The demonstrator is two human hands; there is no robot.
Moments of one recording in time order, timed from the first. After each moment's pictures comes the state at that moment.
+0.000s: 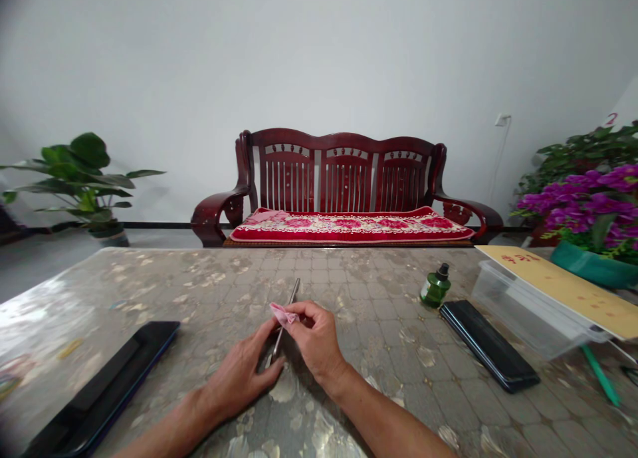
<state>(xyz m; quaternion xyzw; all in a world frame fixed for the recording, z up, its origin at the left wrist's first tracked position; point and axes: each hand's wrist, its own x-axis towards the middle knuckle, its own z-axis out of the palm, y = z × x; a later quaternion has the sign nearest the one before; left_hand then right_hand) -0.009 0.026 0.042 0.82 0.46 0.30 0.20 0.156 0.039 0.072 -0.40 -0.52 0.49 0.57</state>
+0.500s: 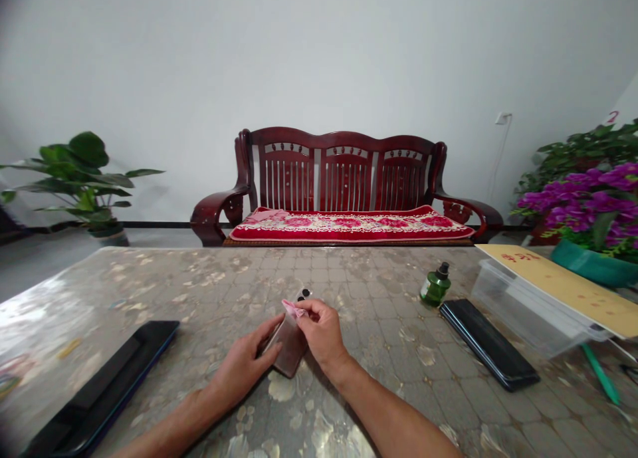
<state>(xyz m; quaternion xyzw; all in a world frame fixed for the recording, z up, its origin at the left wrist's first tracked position) -0.006 0.035 0.037 0.74 0.50 0.31 0.33 0.168 0.061 0.042 -0.46 -0.52 0.46 0.56</state>
